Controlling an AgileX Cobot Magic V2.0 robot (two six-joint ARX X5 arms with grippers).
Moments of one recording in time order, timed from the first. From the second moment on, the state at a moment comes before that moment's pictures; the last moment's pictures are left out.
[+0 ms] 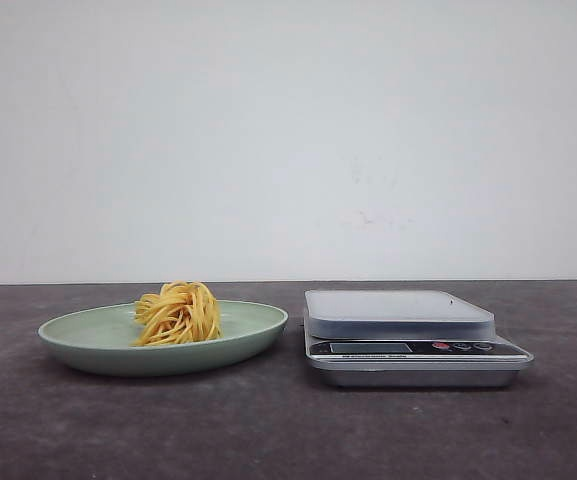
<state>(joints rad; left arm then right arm) -0.77 0.12 0.70 -0.77 -0.47 -0.38 0.81 0.19 0.60 -0.53 0.31 0.30</state>
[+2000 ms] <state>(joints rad) -0.05 0.01 0.03 -0.18 -0.06 -0.04 0.81 0.19 0.60 -0.53 0.31 0.30</state>
